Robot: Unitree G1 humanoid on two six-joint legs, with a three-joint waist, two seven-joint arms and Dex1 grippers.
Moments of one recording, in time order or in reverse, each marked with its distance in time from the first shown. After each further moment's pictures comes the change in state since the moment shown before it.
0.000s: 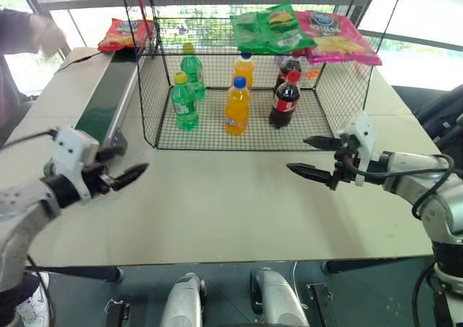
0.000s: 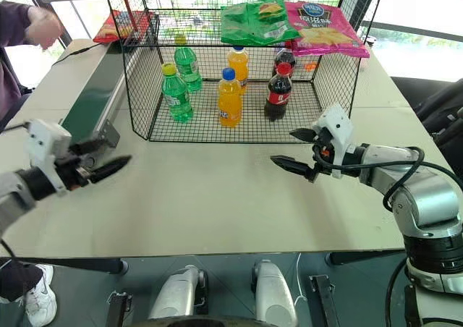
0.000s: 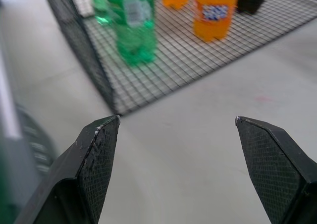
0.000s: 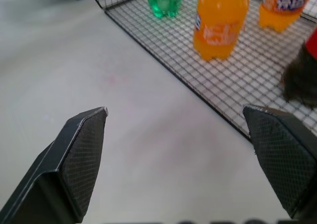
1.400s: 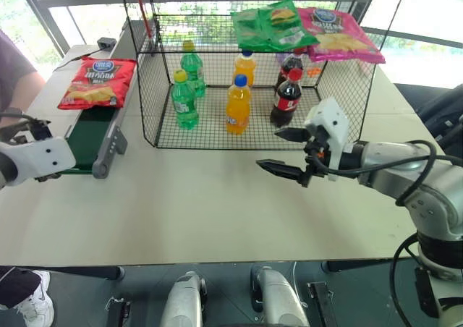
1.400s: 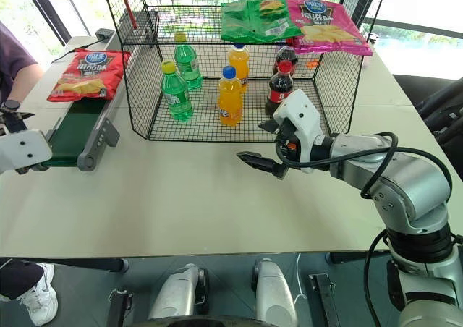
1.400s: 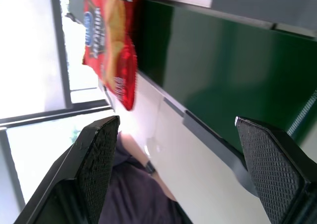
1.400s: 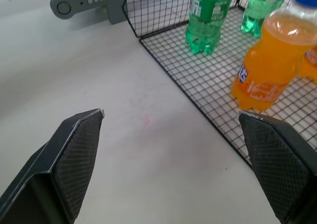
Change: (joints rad) left arm 0.056 0.251 -0.122 0.344 0.916 -0.670 0.042; right arm -0.138 0.057 0.098 -0.149 0.106 0.182 -0.212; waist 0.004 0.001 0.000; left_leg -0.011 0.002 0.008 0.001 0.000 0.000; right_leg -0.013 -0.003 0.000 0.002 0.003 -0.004
